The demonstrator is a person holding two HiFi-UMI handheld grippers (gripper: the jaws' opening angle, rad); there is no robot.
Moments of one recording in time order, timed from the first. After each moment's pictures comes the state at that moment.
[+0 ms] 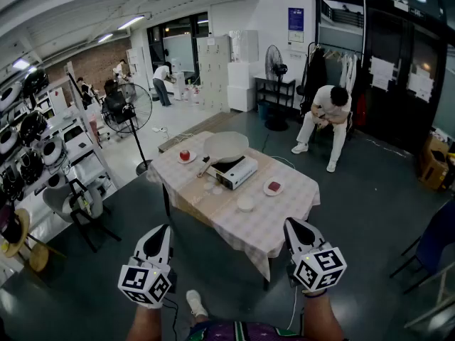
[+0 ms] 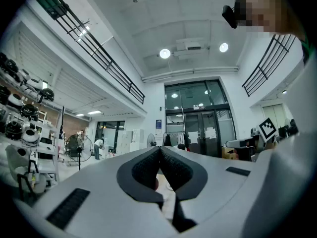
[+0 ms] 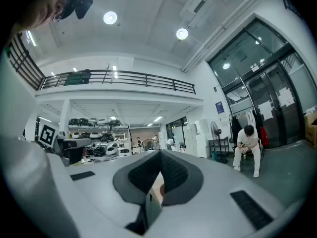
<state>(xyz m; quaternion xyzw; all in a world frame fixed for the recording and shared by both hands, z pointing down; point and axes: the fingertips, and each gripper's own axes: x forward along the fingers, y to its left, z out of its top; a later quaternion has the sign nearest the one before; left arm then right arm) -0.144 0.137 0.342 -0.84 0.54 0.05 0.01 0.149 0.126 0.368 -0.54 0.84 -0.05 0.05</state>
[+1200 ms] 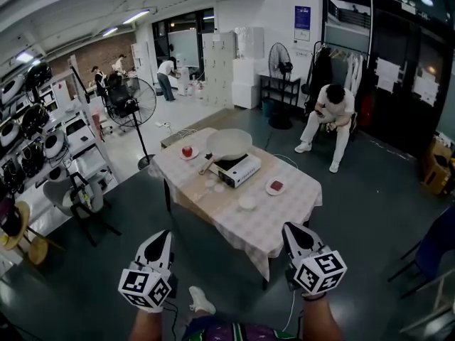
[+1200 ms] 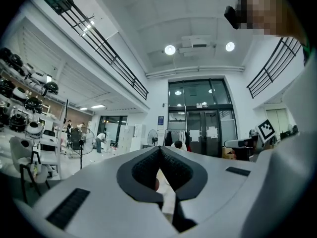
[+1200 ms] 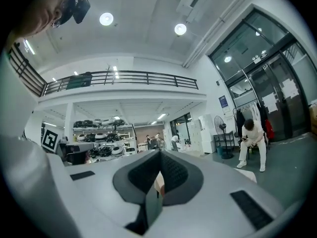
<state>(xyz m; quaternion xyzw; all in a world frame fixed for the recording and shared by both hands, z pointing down) -0.148 0.137 0.367 -0.83 0.55 0.04 -0.02 0.140 0.117 0.382 -0.51 0.86 -0.08 0.05</state>
